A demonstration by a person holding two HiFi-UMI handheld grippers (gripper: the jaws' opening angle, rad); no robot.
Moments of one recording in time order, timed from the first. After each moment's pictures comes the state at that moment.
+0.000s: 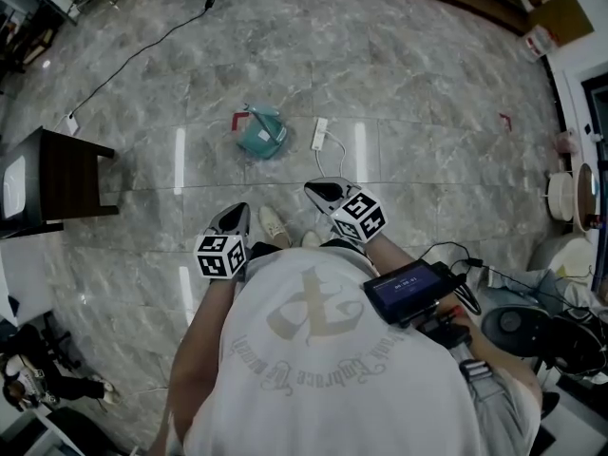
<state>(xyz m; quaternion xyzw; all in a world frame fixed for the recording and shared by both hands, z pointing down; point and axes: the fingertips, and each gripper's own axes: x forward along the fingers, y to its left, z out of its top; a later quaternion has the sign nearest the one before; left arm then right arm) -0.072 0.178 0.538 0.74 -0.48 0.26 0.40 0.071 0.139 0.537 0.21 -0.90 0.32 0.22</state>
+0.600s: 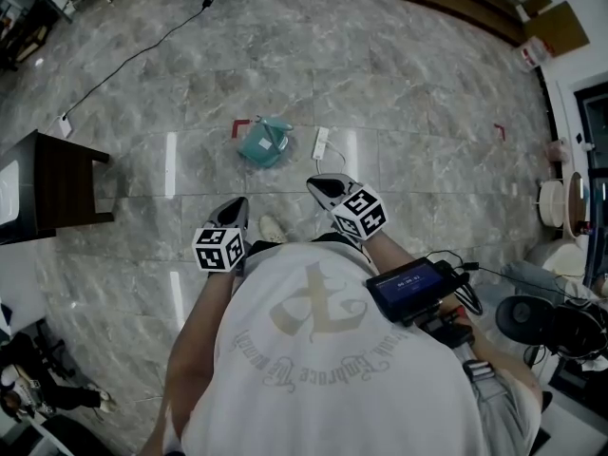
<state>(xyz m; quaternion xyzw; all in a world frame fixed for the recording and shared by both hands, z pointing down) -0.126 0.124 0.557 0.74 -0.47 0.24 0.41 0.025 0.085 0.548 0.23 -0.89 0.31 0.25</state>
